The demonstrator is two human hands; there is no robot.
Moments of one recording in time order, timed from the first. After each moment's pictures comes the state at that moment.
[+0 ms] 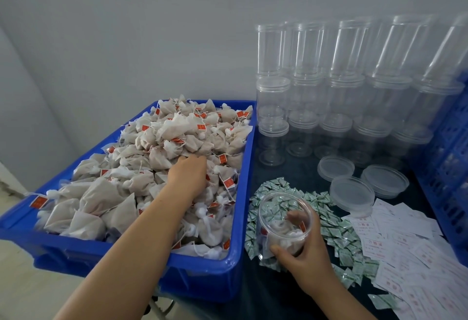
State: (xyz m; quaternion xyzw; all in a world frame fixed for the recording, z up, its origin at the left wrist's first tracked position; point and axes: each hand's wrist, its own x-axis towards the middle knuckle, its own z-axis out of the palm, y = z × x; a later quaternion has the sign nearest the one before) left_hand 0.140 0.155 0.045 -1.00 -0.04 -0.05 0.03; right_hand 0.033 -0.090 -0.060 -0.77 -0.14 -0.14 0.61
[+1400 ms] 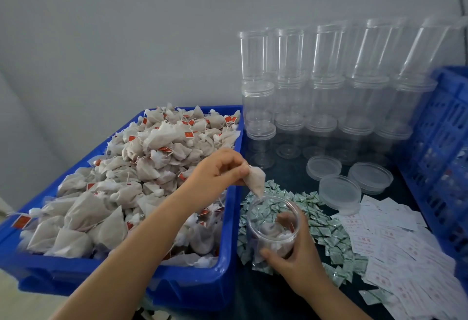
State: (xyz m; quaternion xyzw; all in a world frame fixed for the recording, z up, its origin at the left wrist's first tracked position) left_hand 0.092 0.099 0.085 -0.80 0.22 -0.01 -0.56; right_hand 0.033 -0.091 -0.064 -0.77 -0.12 -0.13 0.62
